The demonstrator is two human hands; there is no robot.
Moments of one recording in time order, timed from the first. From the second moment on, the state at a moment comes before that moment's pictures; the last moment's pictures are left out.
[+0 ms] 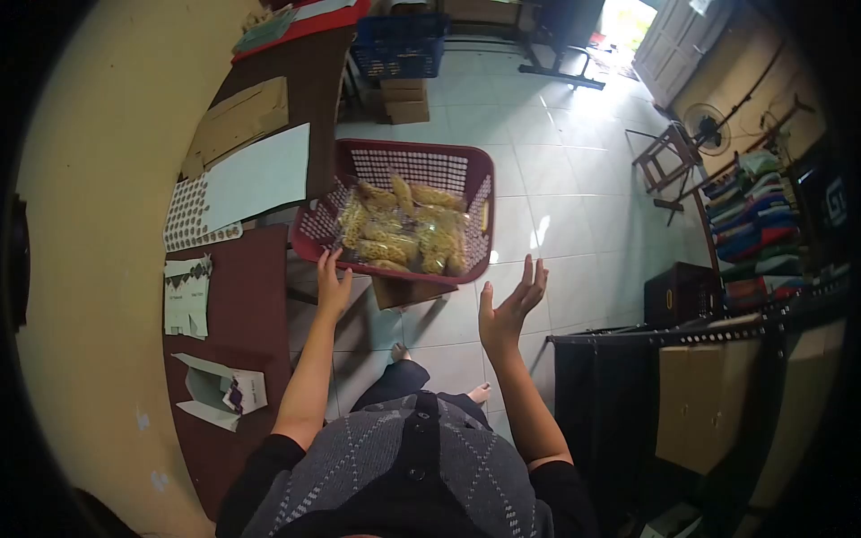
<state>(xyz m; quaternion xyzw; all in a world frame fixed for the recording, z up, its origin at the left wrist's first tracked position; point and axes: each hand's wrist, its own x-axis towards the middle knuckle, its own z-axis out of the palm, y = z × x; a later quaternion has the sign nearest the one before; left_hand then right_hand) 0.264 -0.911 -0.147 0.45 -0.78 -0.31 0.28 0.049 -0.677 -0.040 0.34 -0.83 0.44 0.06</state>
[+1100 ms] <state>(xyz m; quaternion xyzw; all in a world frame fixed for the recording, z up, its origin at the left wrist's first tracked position) 0.227 -0.894 -0.197 0.45 -0.77 -0.46 -0.05 0.002 -0.911 -0.353 0.67 -0.67 0.02 -0.32</state>
